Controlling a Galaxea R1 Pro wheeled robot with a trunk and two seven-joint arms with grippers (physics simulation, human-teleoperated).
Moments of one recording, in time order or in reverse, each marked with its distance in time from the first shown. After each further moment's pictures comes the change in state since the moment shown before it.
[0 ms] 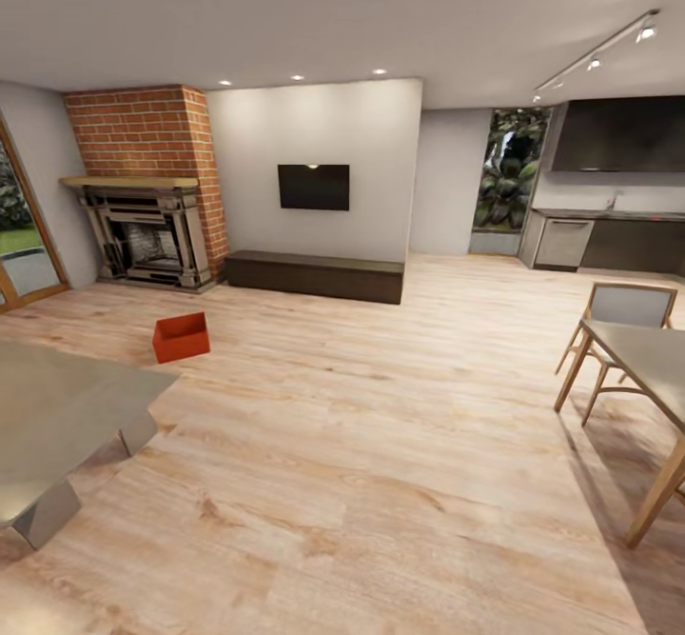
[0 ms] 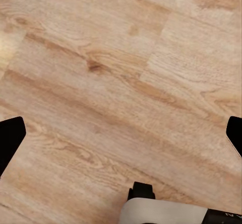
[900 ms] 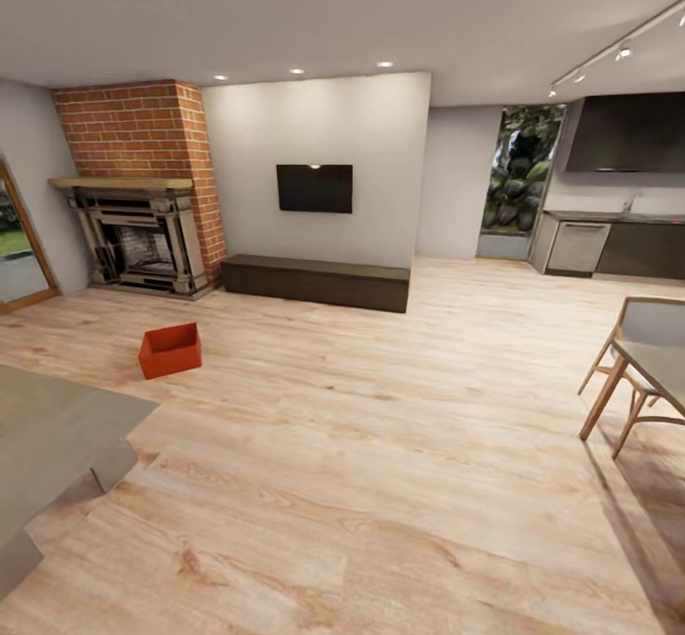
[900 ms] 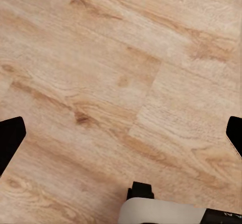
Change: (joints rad) left arm 0.000 -0.004 0.000 0.000 -0.001 0.000 0.001; right arm -0.001 0.000 0.000 0.000 0.000 0.000 0.000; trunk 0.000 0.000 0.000
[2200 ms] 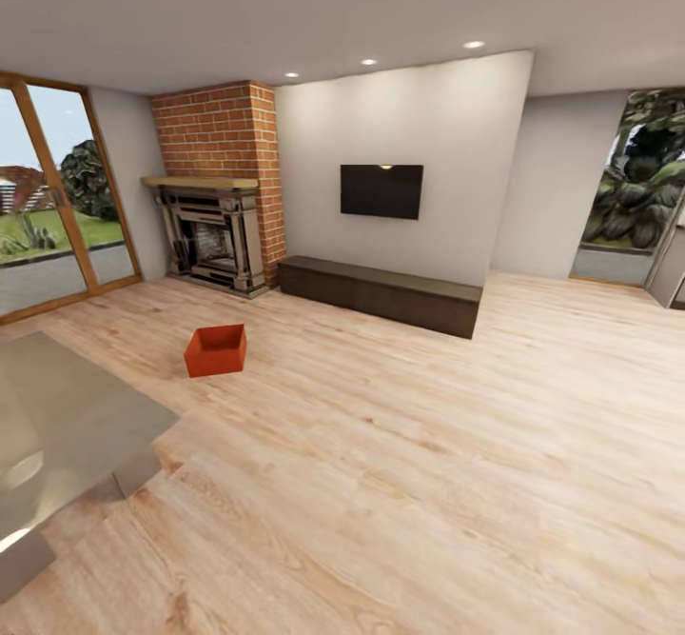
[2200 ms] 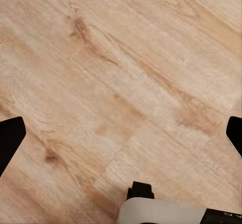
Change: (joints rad) left arm 0.000 -0.001 0.000 0.000 0.000 0.000 0.002; right arm 0.000 0.005 0.000 0.000 0.001 0.000 0.000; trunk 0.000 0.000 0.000
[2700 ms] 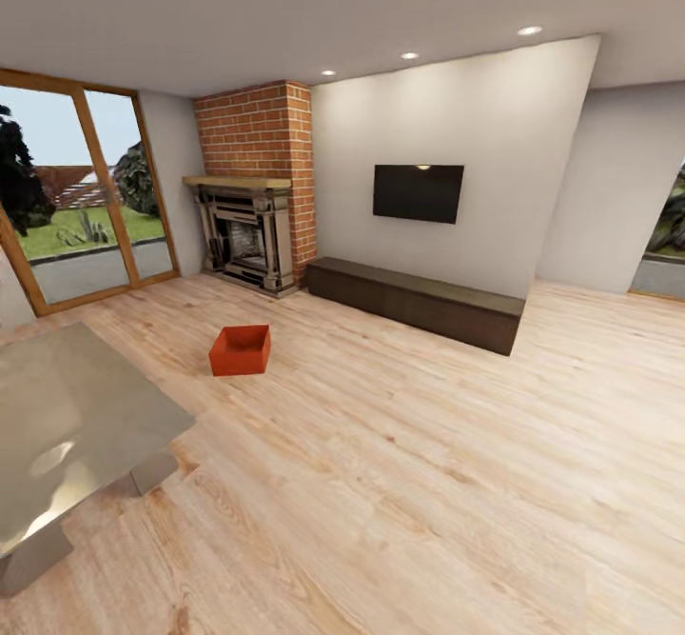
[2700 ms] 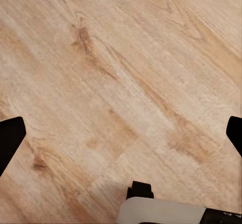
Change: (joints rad) left arm 0.000 -0.002 0.000 0.000 0.000 0.001 0.001; right arm 0.000 0.003 0.000 0.000 0.001 0.000 0.000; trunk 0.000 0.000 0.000
